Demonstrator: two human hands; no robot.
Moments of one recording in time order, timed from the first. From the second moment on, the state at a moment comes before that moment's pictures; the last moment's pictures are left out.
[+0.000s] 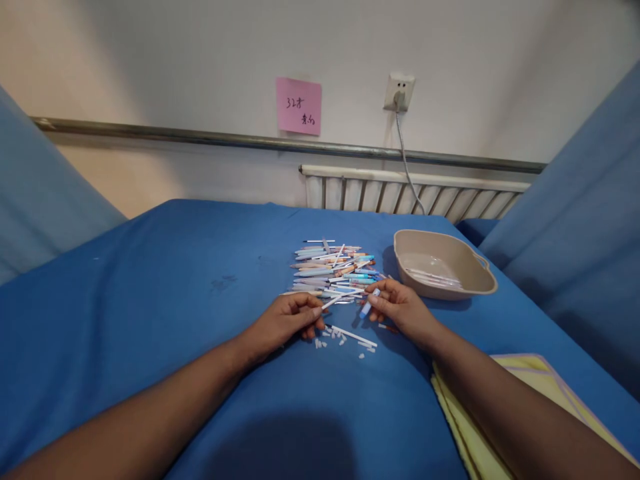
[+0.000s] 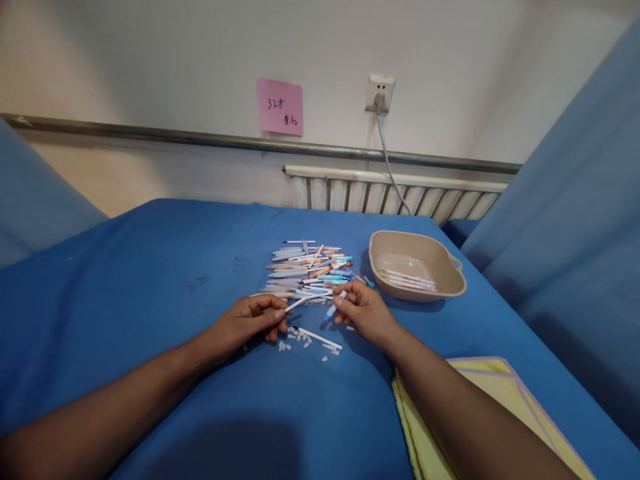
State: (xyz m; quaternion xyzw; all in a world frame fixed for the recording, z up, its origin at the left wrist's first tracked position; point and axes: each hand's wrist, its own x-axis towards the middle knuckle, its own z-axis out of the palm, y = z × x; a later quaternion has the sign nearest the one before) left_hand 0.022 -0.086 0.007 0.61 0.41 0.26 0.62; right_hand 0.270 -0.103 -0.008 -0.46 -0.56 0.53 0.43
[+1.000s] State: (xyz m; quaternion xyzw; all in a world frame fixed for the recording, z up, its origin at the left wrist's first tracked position) left_hand 0.028 -0.098 0.021 0.72 0.40 0.24 0.51; right_hand 0.263 -0.119 -0.001 -0.43 -0.69 0.42 0.40
